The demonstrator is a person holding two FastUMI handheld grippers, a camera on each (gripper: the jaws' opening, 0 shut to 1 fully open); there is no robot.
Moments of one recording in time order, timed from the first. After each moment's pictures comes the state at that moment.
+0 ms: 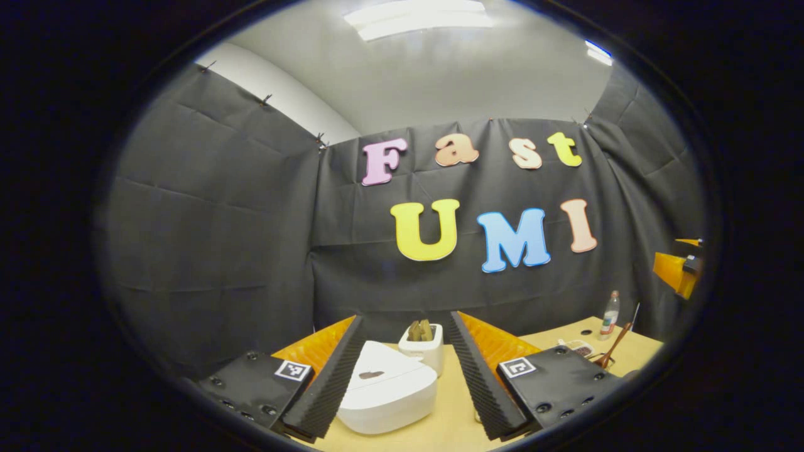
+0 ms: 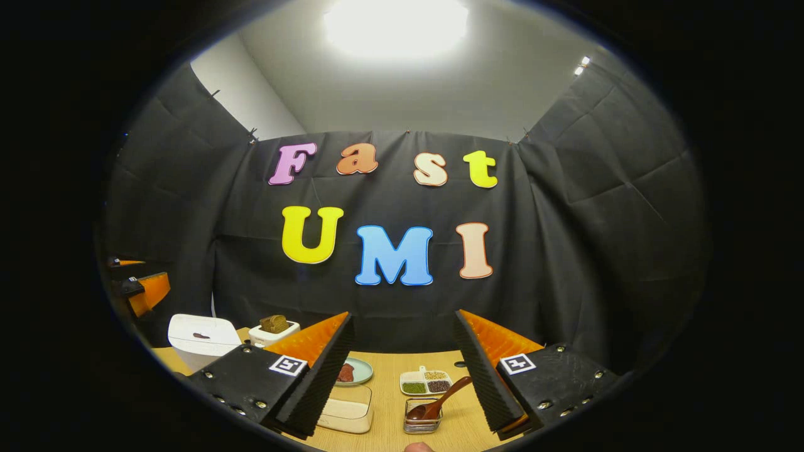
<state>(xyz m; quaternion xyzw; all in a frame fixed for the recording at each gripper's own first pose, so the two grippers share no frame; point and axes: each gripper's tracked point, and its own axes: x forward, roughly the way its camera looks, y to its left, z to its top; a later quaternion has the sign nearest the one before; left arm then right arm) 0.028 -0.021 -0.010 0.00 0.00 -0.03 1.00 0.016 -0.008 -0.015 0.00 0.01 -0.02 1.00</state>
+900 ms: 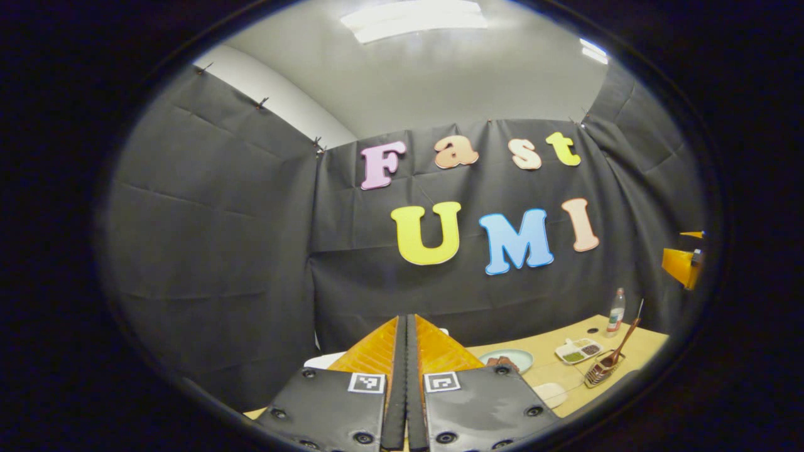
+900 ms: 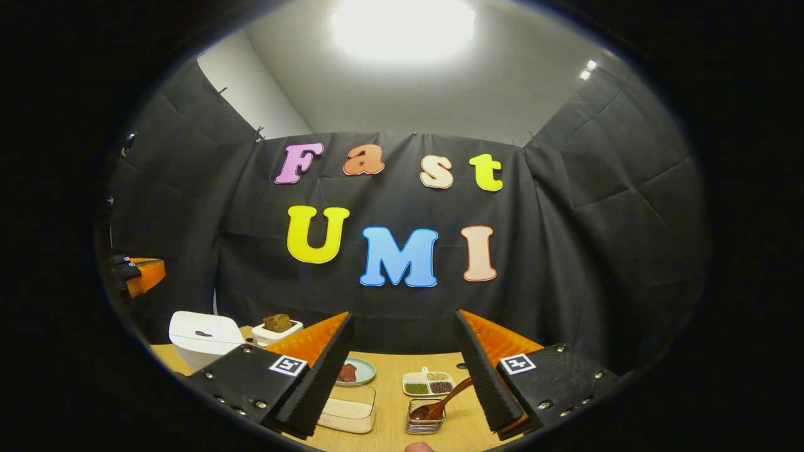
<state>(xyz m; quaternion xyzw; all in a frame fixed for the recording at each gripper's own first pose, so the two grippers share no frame) 0.058 -0.001 -0.009 0.01 -0.01 -0.04 1.00 0.012 0.003 -0.015 0.00 0.01 -0.02 1.00</state>
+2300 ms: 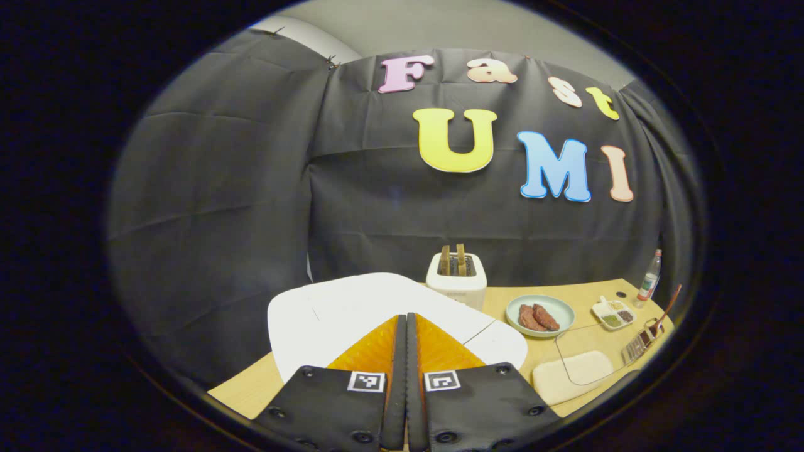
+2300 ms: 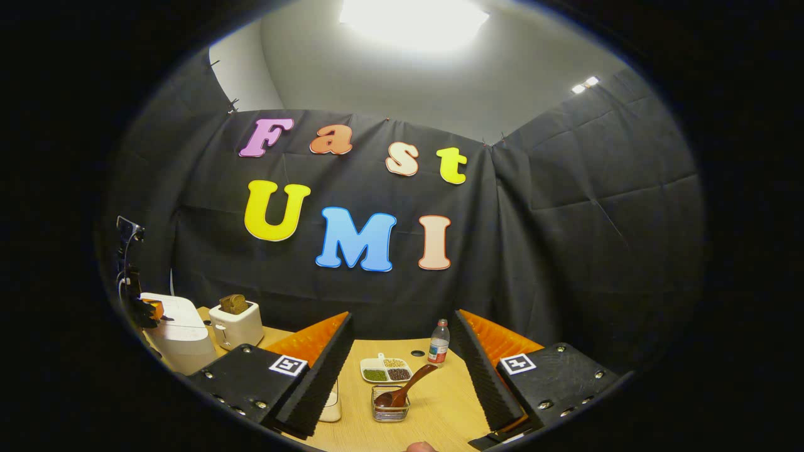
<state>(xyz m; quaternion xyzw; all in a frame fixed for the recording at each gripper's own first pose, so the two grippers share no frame) 0.190 0.043 -0.228 -0.03 0.18 -0.02 0.98 -0.003 -0.019 -0.021 -0.05 0.05 -0.13 0.99</state>
